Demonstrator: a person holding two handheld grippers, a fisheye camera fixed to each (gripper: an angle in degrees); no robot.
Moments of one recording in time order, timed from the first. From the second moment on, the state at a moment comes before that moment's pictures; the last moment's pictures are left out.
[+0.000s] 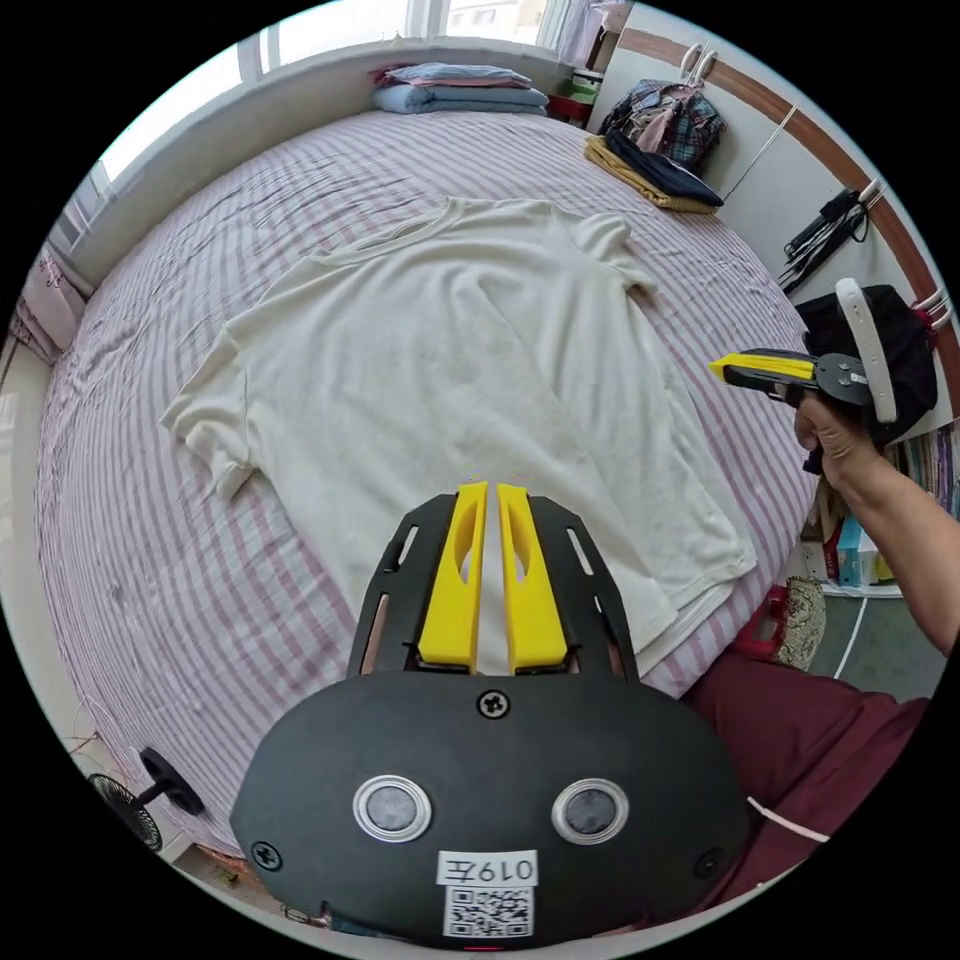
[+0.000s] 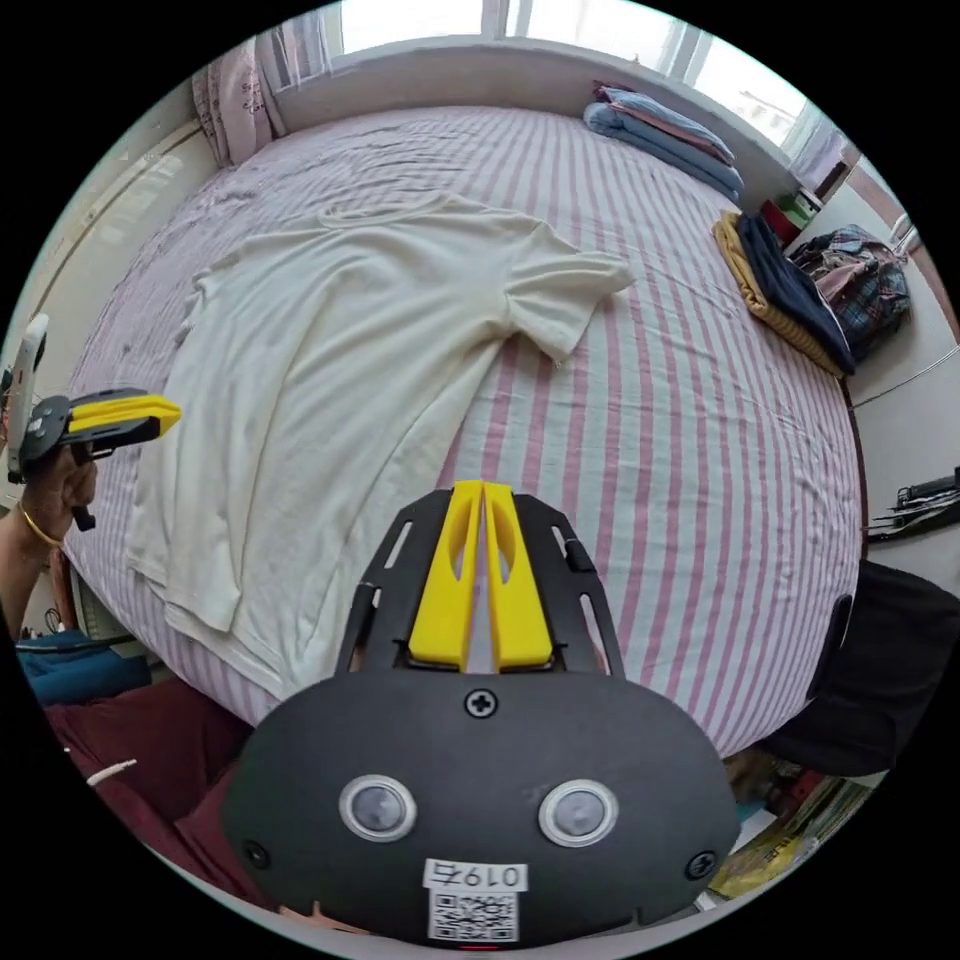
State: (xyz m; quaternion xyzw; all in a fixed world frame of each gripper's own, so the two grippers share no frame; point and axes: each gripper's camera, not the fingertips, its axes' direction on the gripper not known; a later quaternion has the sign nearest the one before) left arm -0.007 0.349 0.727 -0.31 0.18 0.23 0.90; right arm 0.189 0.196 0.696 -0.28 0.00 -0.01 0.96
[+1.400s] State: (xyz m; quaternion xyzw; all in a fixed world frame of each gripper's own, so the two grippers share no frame) left arm -0.053 0.445 0.701 -0.45 0.01 0.10 0.89; right arm 0.219 0.271 0.622 -0.38 -0.07 0.10 0.92
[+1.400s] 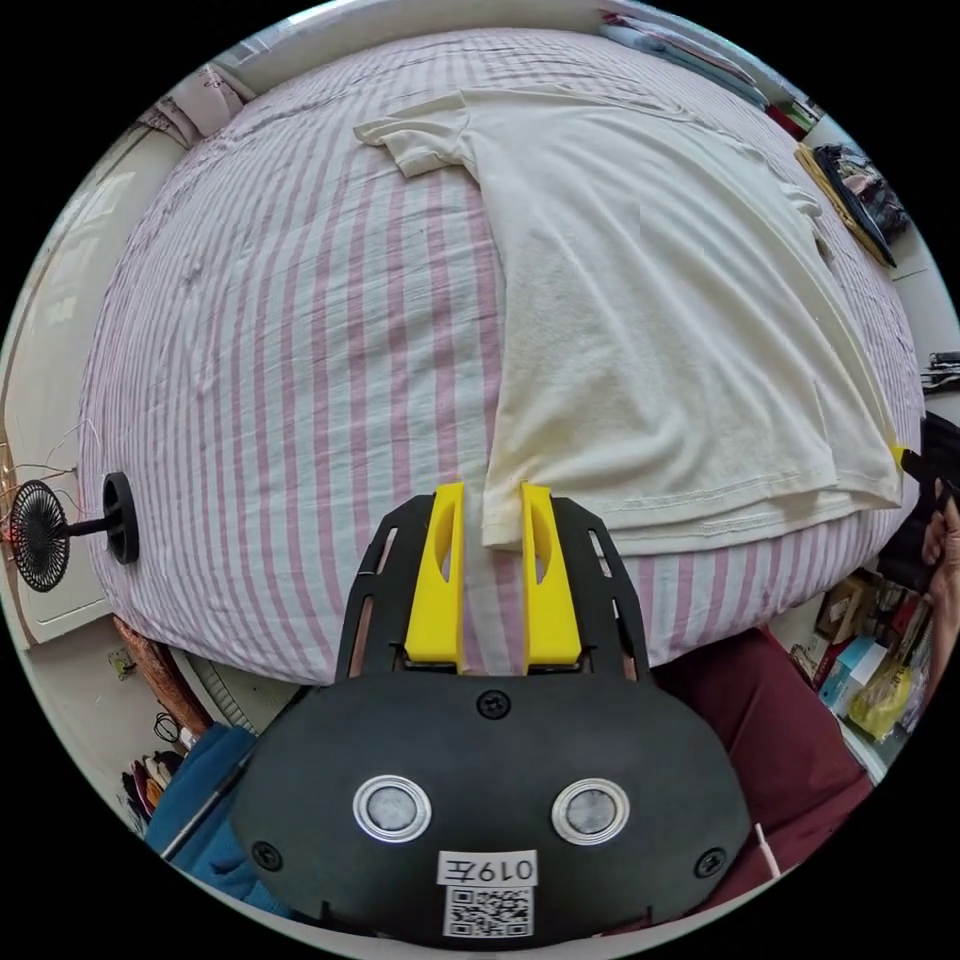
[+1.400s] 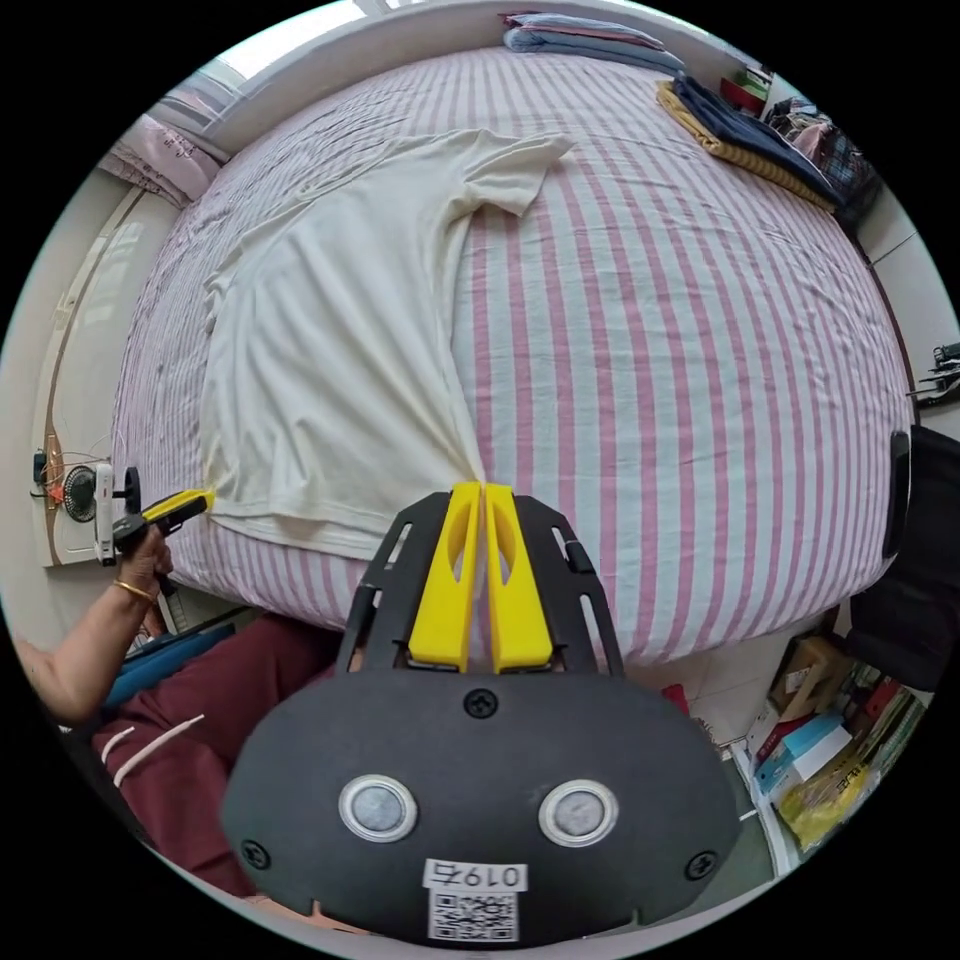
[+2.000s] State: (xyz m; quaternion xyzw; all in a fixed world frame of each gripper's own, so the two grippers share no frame) left arm -0.073 0.426 0.734 -0.55 0.06 0.15 0.82; right arm 0.209 0.265 0.672 -0.50 -0.10 -0.03 0.86
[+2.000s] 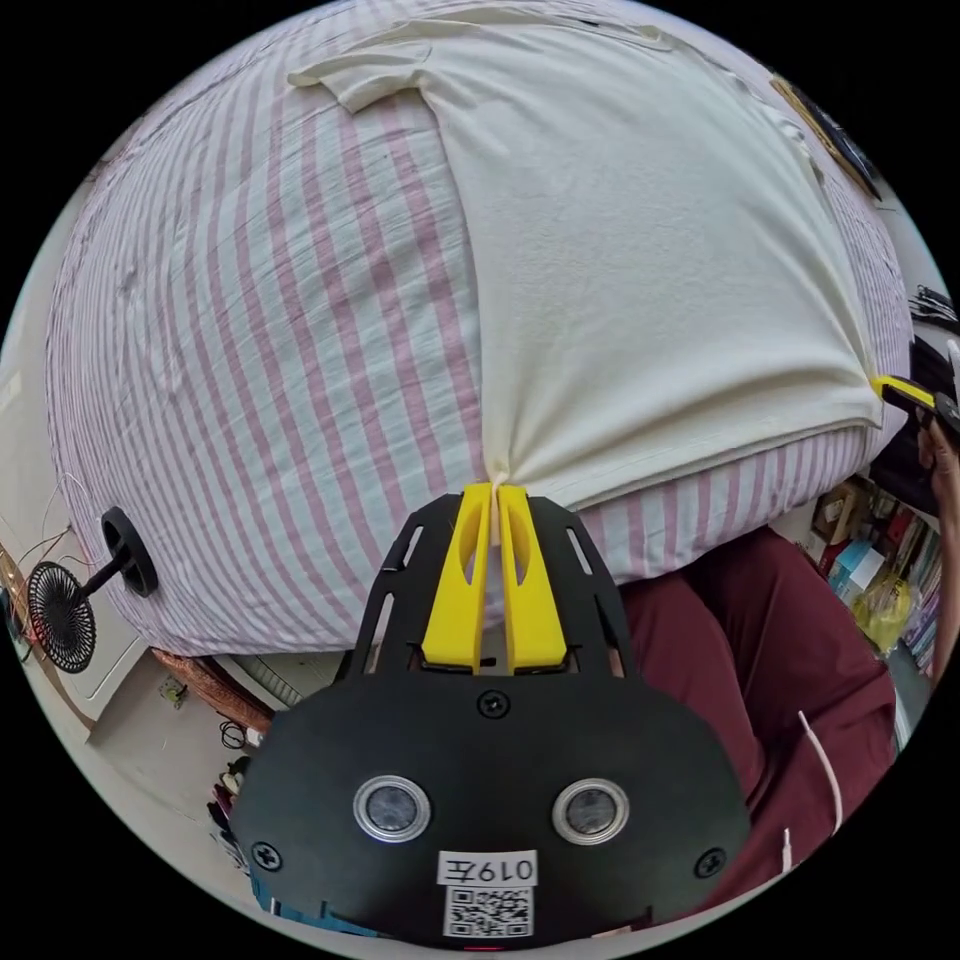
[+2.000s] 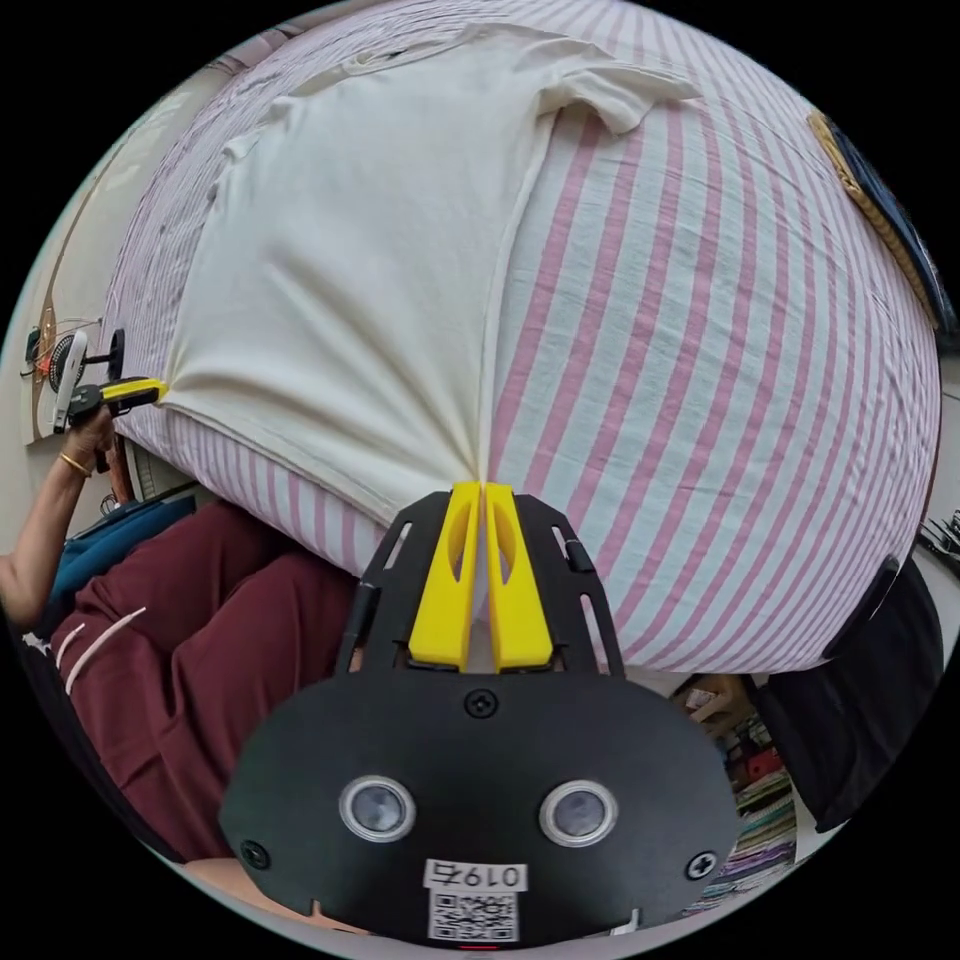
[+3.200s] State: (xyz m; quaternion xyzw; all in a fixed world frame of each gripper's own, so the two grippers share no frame) left arm -0.035 0.458 0.664 -0.37 0.23 0.27 0.86; right arm -0.011 0.267 0.630 -0.37 -0.13 -0.39 0.84
